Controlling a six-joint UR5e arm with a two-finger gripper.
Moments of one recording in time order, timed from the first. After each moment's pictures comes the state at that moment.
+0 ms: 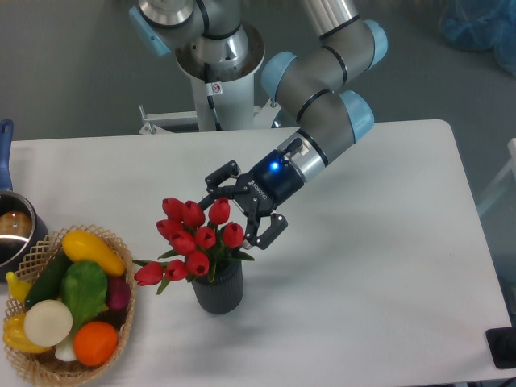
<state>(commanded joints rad) 2.64 -1.85 -1.94 -0.96 0.26 1.70</state>
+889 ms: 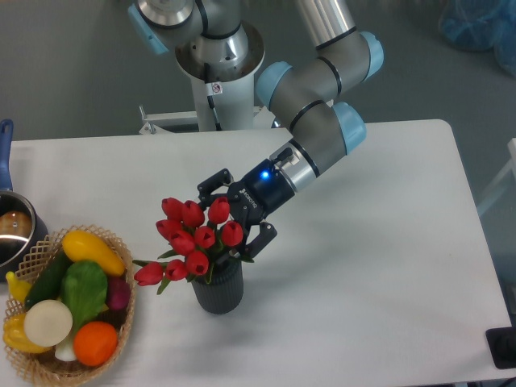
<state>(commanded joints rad) 2.62 -1.89 -1.93 -0.93 0.26 1.70</state>
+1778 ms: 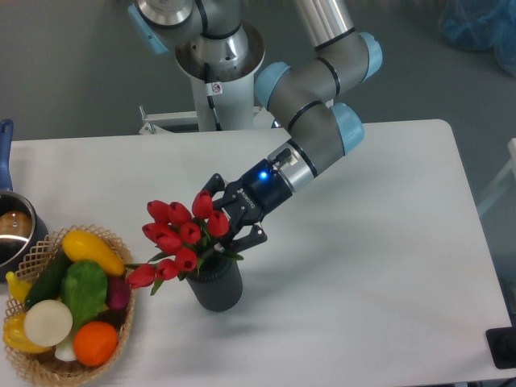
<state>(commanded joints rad) 2.62 -1.89 -1.93 -0.93 0.25 1.66</state>
